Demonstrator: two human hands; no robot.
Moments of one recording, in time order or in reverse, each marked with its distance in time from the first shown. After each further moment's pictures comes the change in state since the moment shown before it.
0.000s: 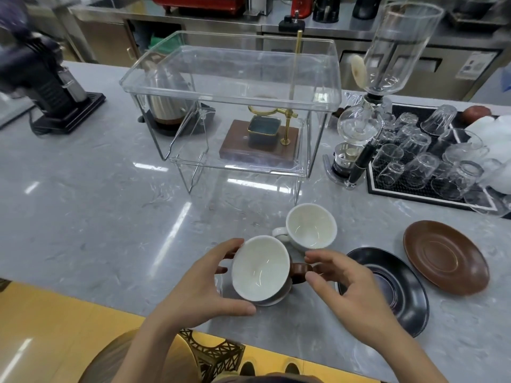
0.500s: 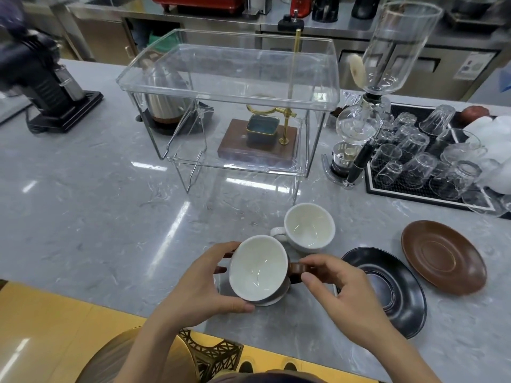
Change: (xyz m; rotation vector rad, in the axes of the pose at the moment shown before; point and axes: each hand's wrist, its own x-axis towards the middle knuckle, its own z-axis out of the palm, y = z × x) left_hand 0.005 -0.007 0.008 0.015 0.045 0.011; right_hand 0.001 0.007 0.005 -0.036 -0.011 -0.034
